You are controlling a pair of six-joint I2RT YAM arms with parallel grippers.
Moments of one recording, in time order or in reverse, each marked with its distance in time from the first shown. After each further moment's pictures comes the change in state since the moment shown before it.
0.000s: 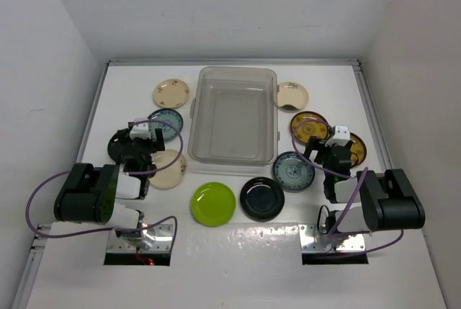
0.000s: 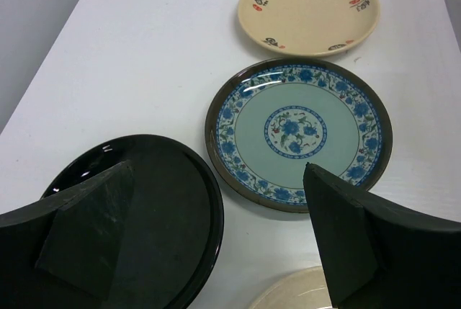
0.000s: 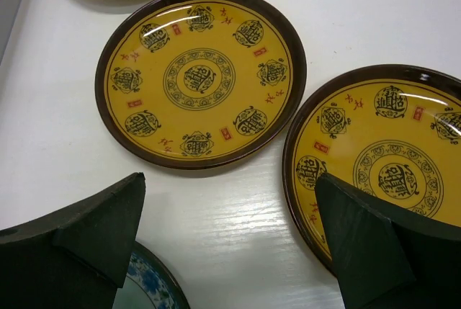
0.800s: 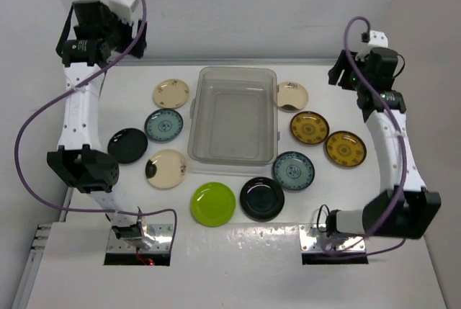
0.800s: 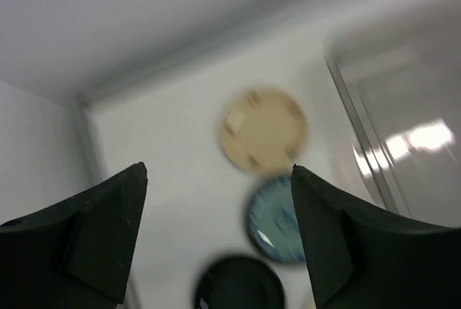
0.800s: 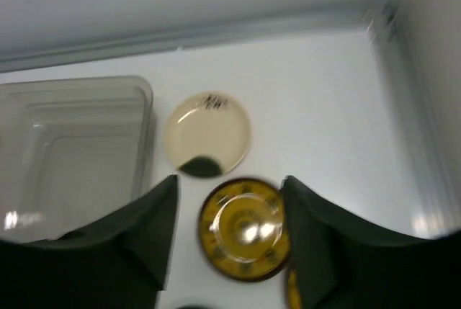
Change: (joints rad) left arm 0.096 0.284 1.957 -1.910 0.333 0.249; right arm -0.072 -0.087 1.244 -1.345 -0.132 -0.021
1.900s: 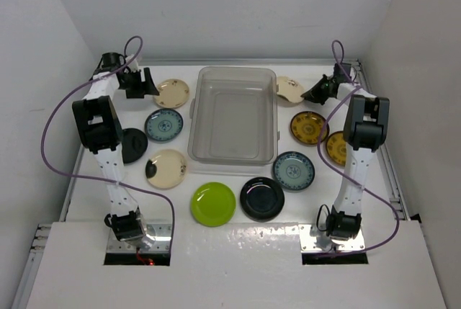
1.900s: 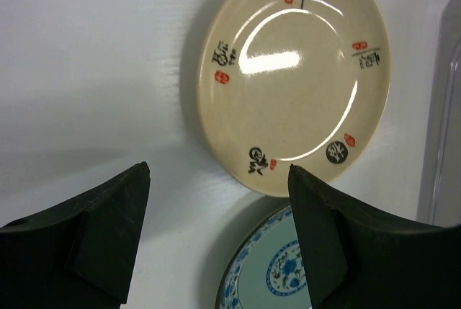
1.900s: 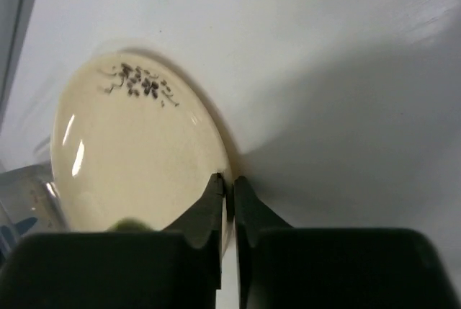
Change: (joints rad) left arm 0.187 0.625 -0.131 0.103 0.375 -0.253; right arm -0.111 1.075 0.439 0.060 -0.361 0.562
